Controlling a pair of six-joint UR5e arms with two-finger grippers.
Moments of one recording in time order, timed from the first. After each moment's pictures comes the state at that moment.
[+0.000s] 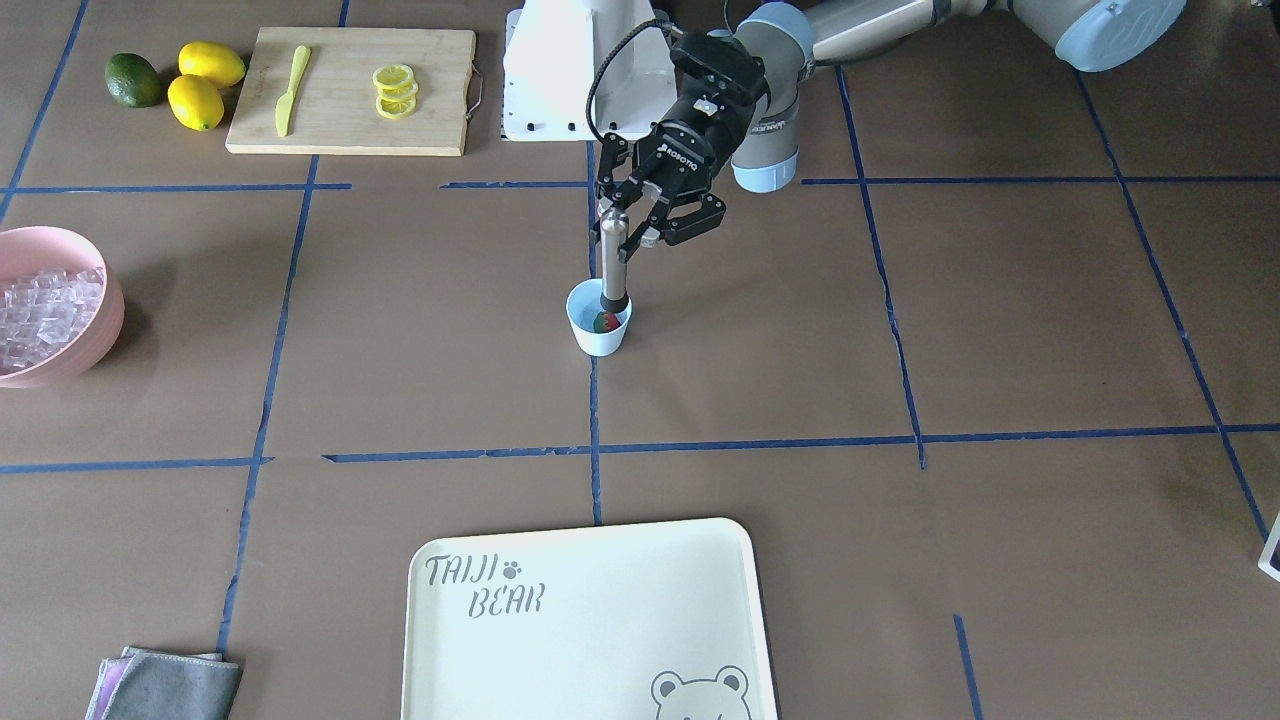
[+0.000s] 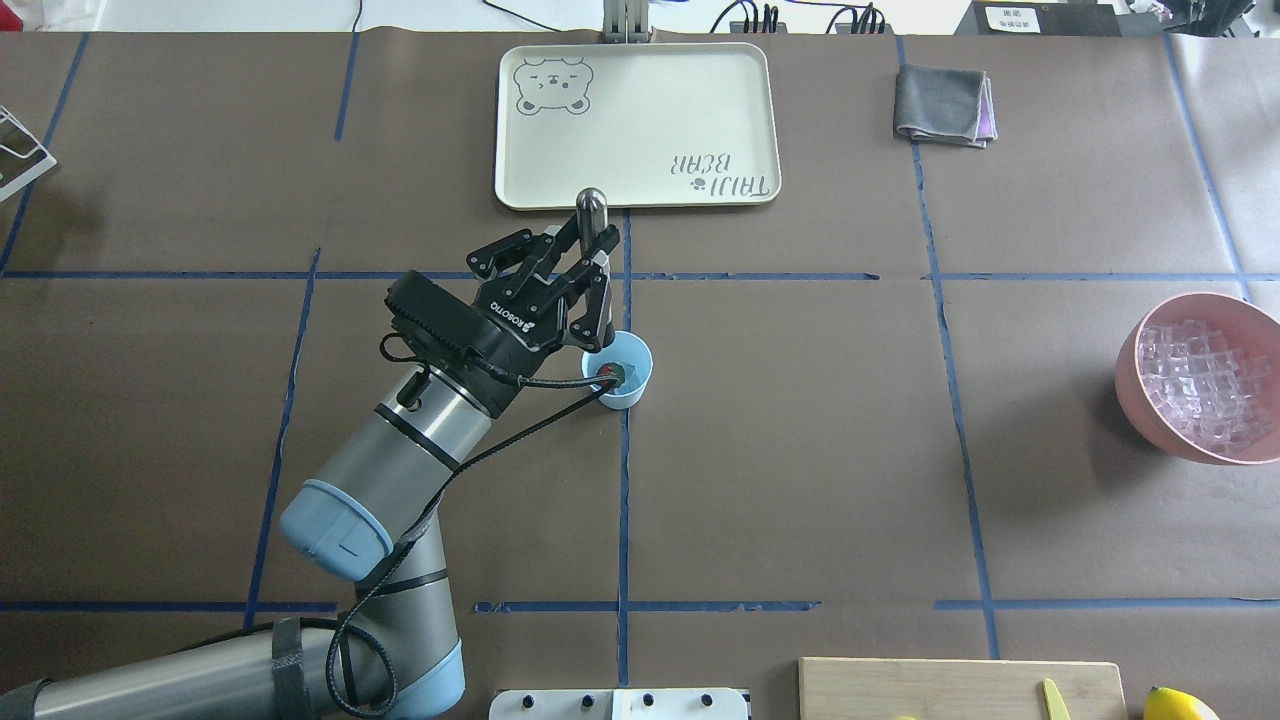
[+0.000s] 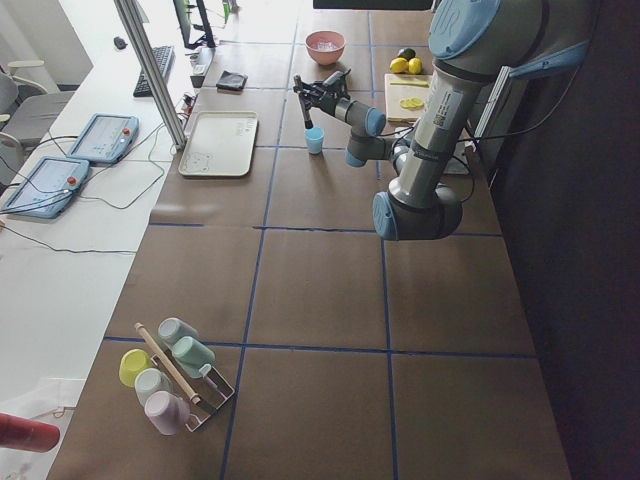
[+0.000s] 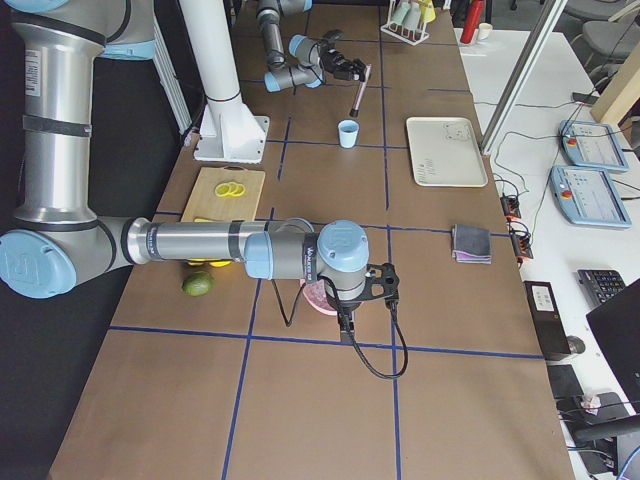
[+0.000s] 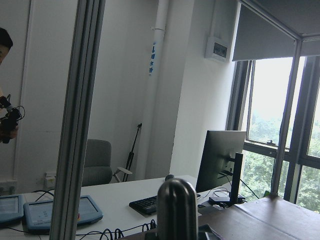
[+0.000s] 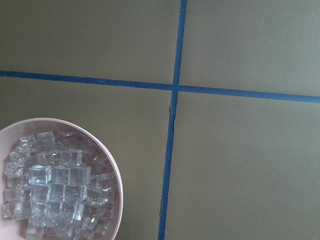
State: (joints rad) left arm -0.31 -2.19 -1.42 -3.29 -0.86 -0.36; right arm 1.62 -1.69 1.76 -1.59 2.38 -0.08
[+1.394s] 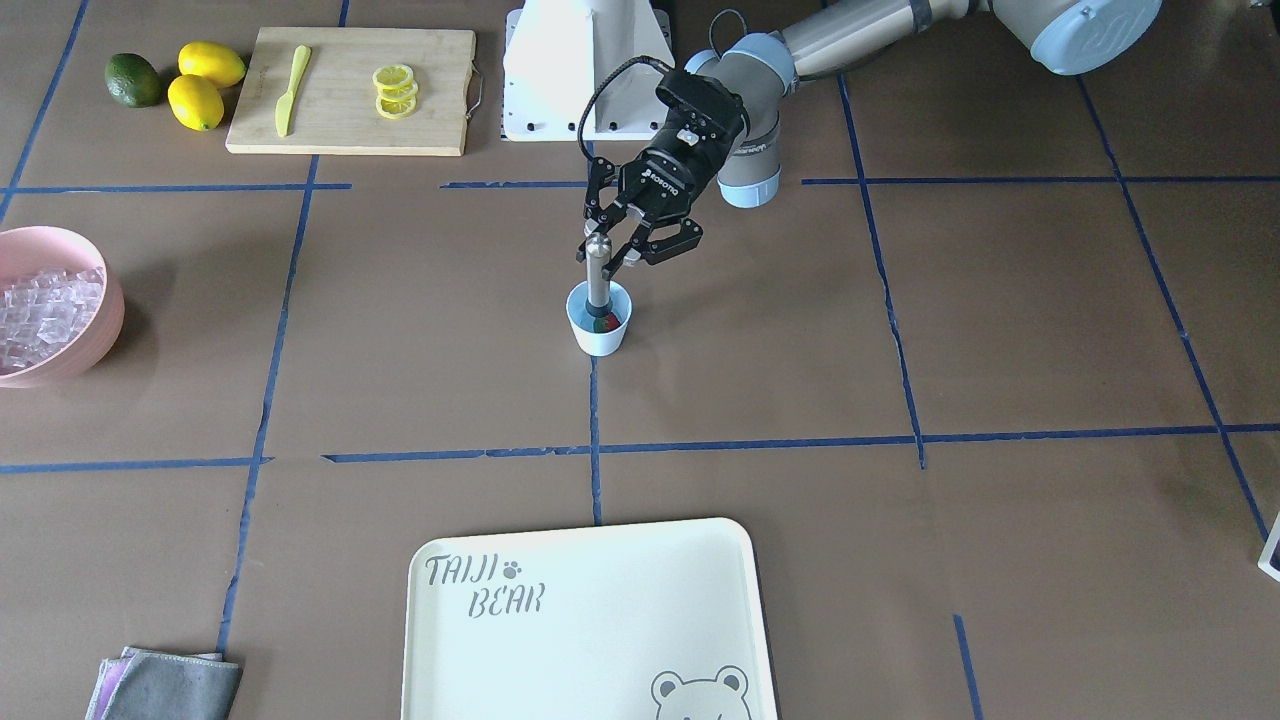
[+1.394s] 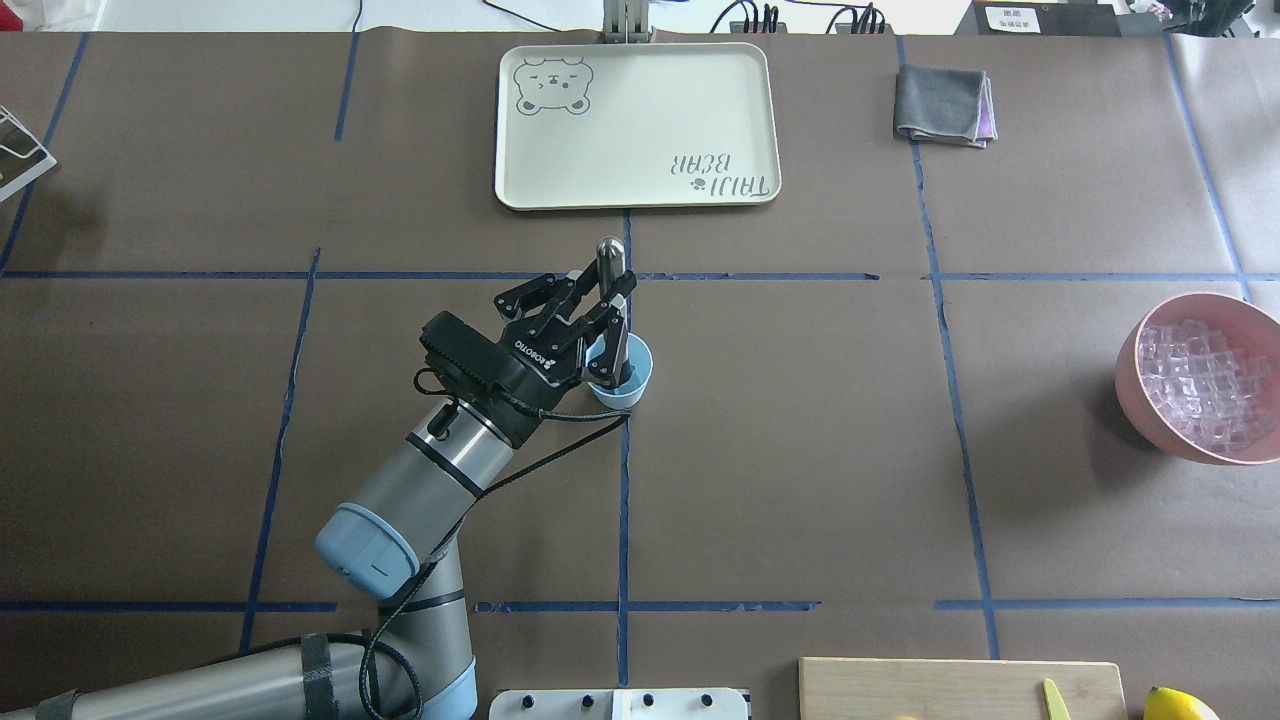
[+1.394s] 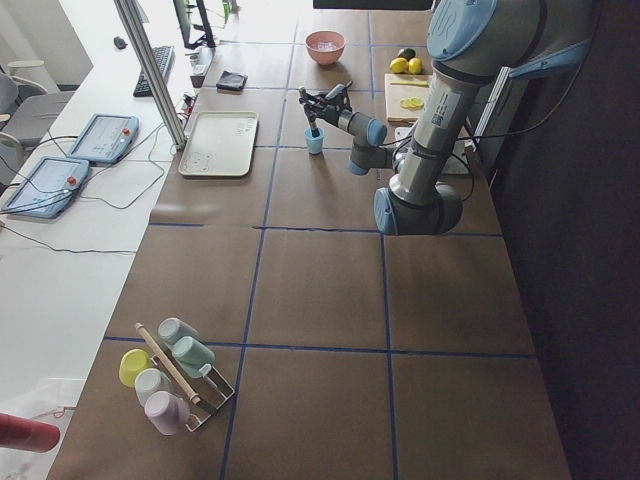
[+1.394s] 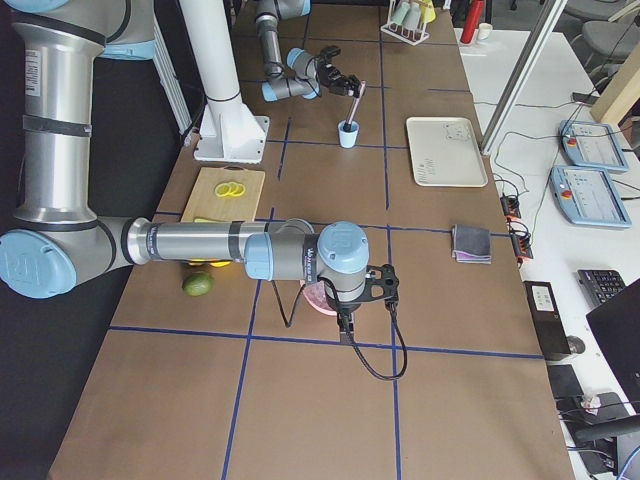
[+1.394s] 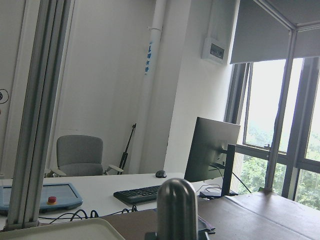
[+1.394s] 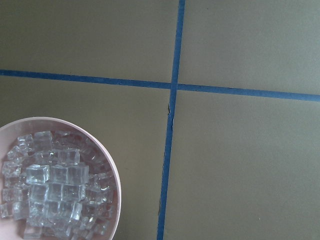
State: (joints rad) left arm -0.27 -2.22 -1.31 -3.34 -0.86 -0.40; right arm 1.62 -1.69 1.76 -1.59 2.38 -0.08
